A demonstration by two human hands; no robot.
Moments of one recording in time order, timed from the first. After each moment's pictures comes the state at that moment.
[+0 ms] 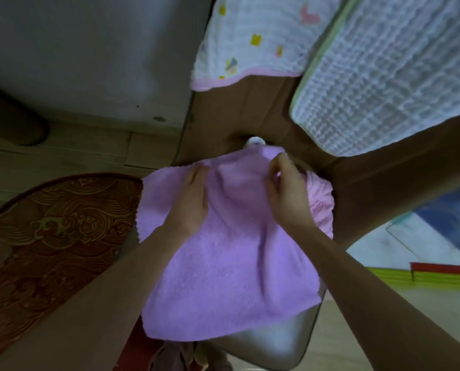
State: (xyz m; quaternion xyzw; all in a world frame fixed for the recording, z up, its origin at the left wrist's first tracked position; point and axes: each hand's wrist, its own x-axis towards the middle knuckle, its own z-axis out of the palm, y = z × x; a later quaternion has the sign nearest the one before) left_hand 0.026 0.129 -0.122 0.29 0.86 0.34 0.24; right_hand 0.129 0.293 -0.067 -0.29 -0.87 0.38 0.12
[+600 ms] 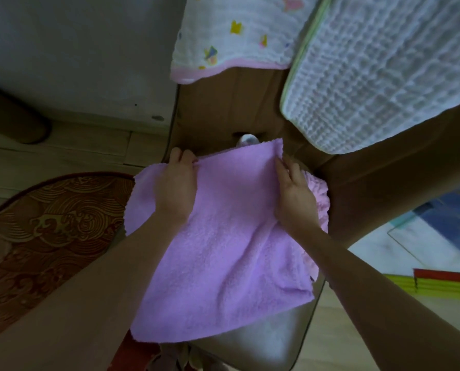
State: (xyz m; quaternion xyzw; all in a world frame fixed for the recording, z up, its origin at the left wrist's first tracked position) left_hand 0.011 0.152 -0.115 0.24 0.95 0.18 0.11; right_hand 0.162 0.327 -0.101 -0.26 -0.94 0.21 -0.02
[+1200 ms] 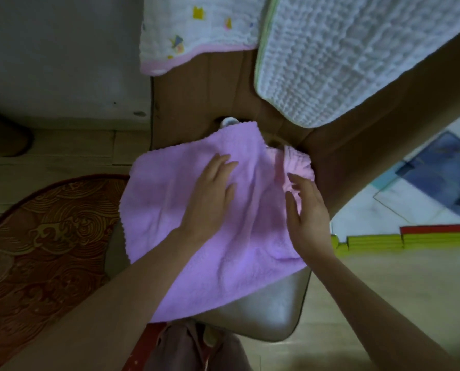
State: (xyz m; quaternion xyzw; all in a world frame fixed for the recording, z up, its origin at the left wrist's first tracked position) left_hand 0.080 0.169 -0.102 0.42 0.83 0.35 0.14; right_hand 0.235 0.291 -0.066 -0.37 -0.85 0.34 0.15
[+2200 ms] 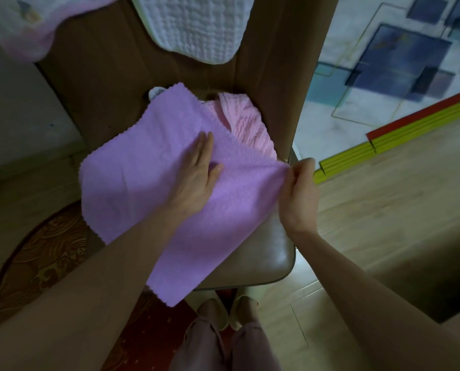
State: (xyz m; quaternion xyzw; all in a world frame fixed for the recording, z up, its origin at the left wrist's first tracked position) left_hand 0.123 0.180 -0.116 0.55 0.77 0.17 0.26; right_hand 0.314 0.234 -0.072 -0.61 -0.66 0.36 0.24
